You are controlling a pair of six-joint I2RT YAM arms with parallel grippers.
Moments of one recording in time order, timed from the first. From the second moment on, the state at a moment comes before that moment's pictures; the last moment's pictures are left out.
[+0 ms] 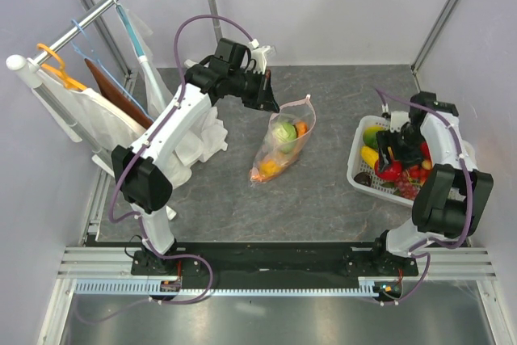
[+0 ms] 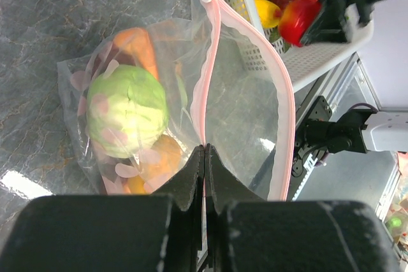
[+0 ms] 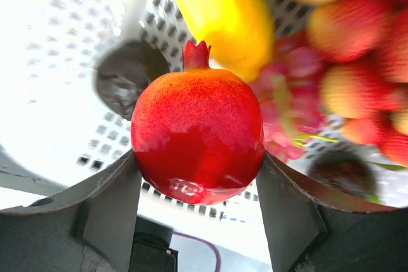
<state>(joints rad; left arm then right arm) -0.52 1.84 1.92 -0.81 0.58 -0.22 -0.26 1.57 1.23 -1.16 -0.17 -0.37</state>
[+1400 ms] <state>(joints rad) -0.51 1.84 1.89 -0.81 0.62 -0.22 0.32 1.67 1.86 -1.05 -0.68 -0.18</state>
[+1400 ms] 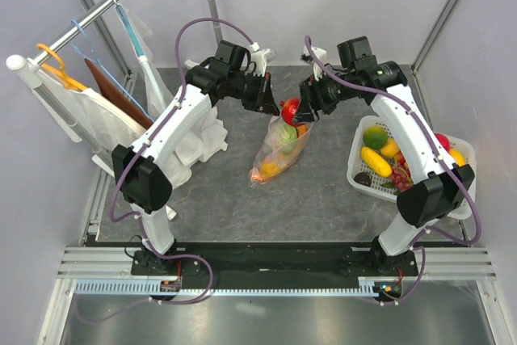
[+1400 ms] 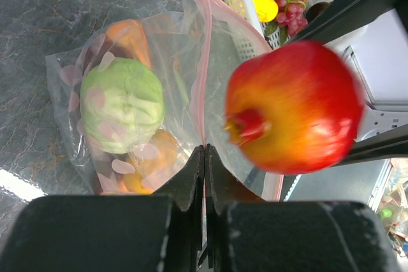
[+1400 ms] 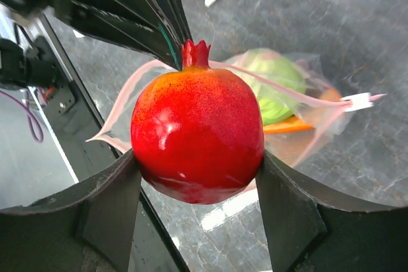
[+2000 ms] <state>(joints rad) -0.51 1.84 1.89 -0.81 0.63 -0.22 0.37 1.67 1.88 -1.08 -0.52 -0.20</state>
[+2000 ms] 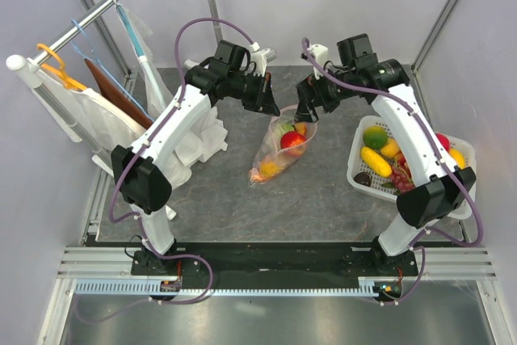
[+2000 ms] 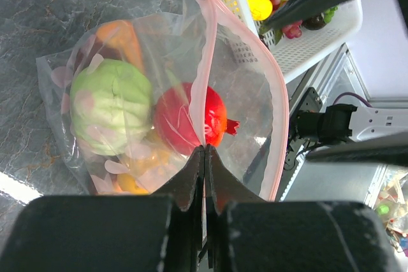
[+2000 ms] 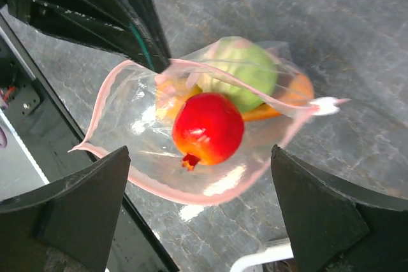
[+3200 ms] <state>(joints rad) -0.51 1.82 1.89 -0.81 0.64 -0.22 -0.33 1.66 1.67 -1.28 -0.29 -0.49</state>
